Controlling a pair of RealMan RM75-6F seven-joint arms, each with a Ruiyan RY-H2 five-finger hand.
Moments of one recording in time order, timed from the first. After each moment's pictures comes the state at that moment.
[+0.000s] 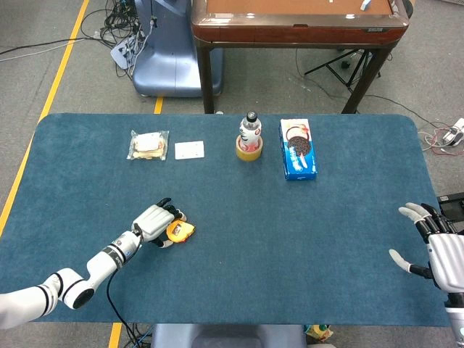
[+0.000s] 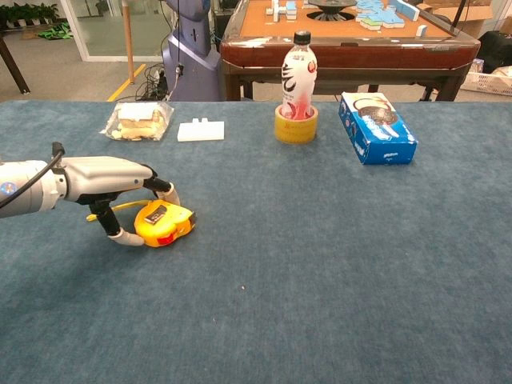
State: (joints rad) left arm -0.81 -1.50 -0.05 -1.25 1.42 0.72 -0.04; right arm 0.05 -0.93 0.05 -1.85 -1.52 1.50 0.01
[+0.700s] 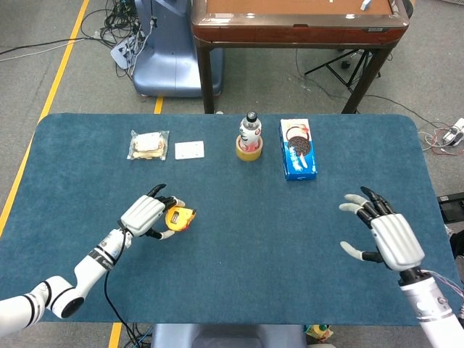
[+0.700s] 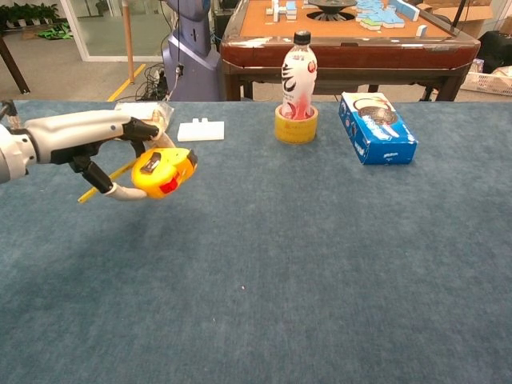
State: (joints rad) left arm -0.73 -1.42 -0.08 -1.39 1.47 0.97 -0.14; right arm 0.24 -0.95 0.11 -1.97 -1.56 1.28 0.00
